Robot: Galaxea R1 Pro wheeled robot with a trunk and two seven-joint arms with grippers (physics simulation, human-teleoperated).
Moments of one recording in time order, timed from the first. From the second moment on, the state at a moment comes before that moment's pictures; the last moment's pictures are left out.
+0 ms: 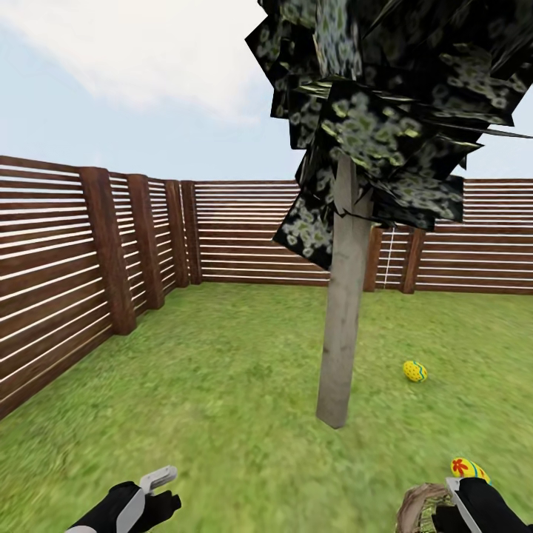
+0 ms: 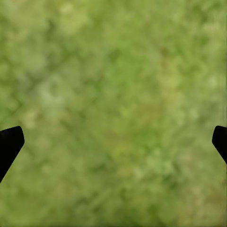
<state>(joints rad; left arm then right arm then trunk) -0.53 0.06 0.15 -0.25 0.19 0.43 0.01 -0.38 -0.29 -0.09 -0.62 0.05 0.75 0.04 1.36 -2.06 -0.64</state>
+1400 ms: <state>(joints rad) -0.53 0.06 0.15 -0.25 0.19 0.43 0.01 -0.38 -0.29 -0.12 -0.62 0.05 0.74 0.04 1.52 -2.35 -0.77</state>
